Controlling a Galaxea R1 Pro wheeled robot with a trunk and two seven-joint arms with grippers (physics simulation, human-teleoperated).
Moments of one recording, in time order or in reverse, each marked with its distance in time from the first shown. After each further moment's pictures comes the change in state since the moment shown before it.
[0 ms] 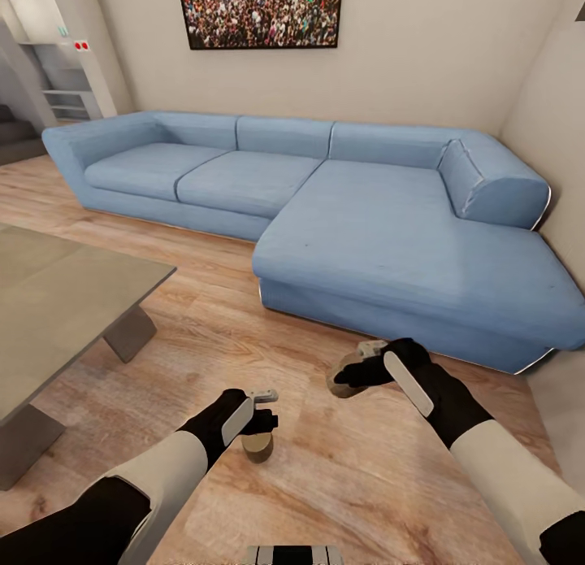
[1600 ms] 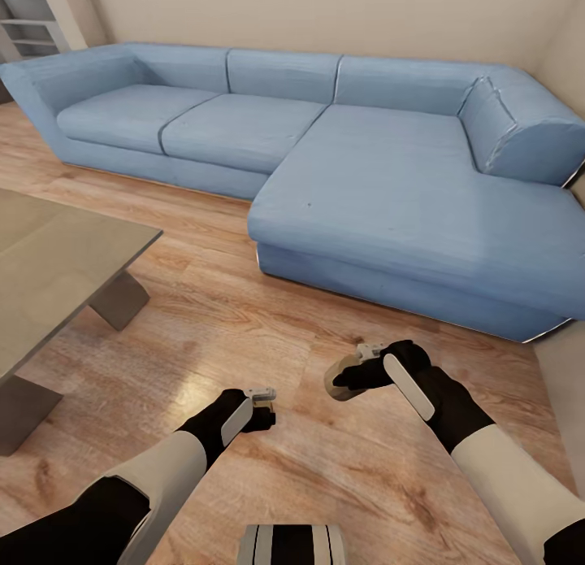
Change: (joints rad) left arm 0.000 0.003 0.002 0.000 -0.020 -0.035 0.011; right arm 0.019 -0.002 0.000 -0.034 0.001 0.014 0.001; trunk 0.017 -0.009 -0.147
